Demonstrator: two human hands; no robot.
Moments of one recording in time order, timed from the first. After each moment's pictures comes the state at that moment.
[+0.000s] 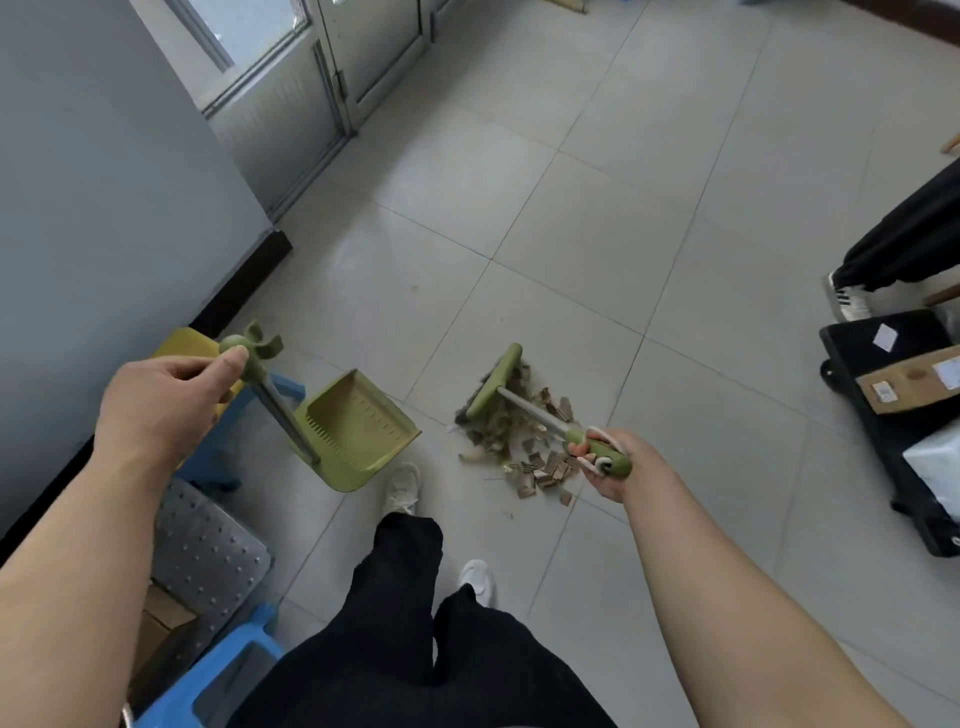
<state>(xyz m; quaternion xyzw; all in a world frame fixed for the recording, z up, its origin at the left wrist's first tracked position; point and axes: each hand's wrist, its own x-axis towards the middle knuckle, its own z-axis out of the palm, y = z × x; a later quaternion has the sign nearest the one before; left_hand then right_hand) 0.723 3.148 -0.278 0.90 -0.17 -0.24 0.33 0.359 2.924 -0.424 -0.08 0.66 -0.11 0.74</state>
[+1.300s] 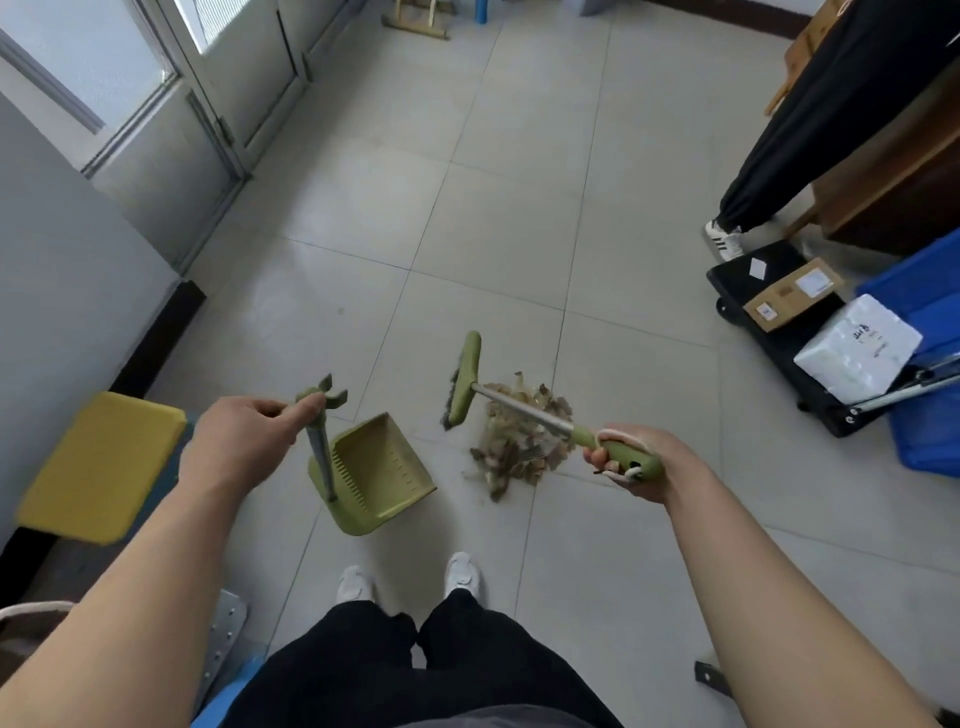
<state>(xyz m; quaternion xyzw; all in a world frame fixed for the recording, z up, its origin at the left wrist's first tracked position) 0.630 3.134 -0.290 0.87 -0.33 -0.32 0.19 0.250 3.000 -0.336 -0.13 0.64 -0.08 0.75</state>
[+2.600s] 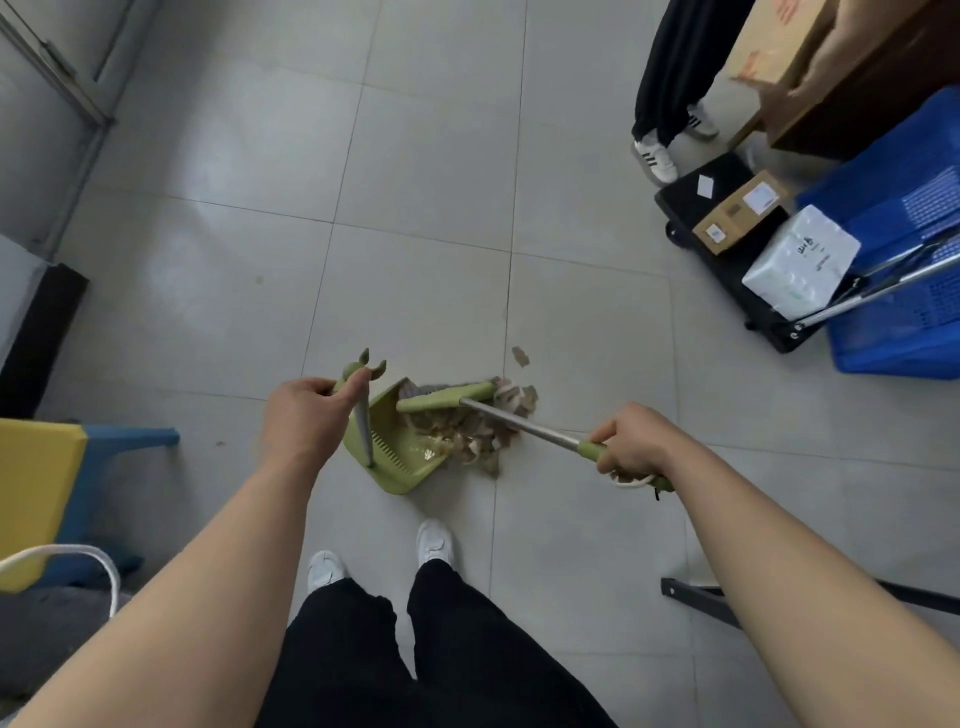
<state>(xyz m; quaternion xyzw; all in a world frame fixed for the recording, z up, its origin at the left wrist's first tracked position) 0.544 3.036 -0.390 0.83 -0.32 -0.39 0.22 0.201 2.985 -0.352 -0.55 0.70 0.25 0.39</state>
